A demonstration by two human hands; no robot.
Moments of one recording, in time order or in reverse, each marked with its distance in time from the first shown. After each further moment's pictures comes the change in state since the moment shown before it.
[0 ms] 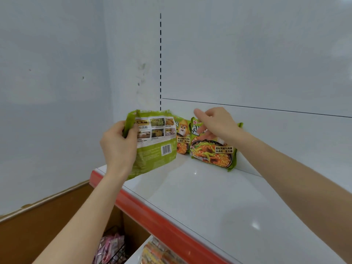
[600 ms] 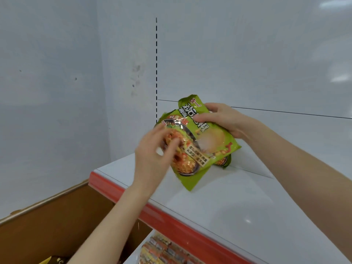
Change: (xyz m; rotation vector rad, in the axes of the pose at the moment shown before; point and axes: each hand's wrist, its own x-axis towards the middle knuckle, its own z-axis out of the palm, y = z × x) left_hand -0.046 0.016 0.013 -0.143 -0.271 0.346; right_hand -0.013 -0.017 -0.028 0.392 -0.312 0.089
